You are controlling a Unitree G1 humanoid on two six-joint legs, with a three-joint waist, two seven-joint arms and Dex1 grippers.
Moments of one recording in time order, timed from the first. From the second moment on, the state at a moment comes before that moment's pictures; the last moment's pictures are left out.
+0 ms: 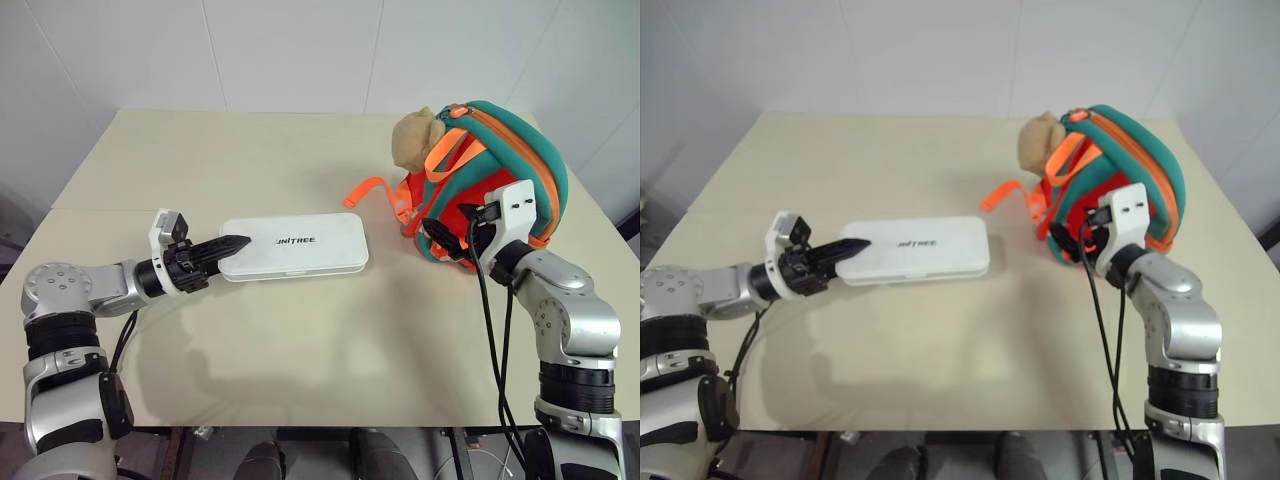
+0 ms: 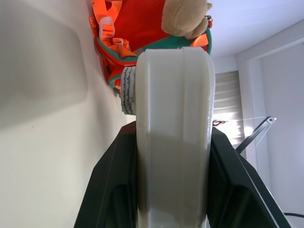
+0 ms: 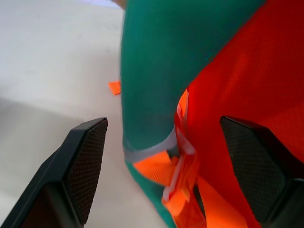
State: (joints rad) left arm -0.73 0.69 0.41 0.56 -1.22 1.61 -0.59; right arm -0.55 -0.44 -0.26 -0.07 0.28 0.62 0.54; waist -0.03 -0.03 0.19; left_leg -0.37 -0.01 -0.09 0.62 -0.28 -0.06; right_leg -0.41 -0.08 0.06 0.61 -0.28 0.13
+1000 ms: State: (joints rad) left arm -0.66 0.75 0.38 0.51 -1.38 1.61 -0.48; right arm -0.79 -0.35 -0.14 0.38 0.24 0.30 0.51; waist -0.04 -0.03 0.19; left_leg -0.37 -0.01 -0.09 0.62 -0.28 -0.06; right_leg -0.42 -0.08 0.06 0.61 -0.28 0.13
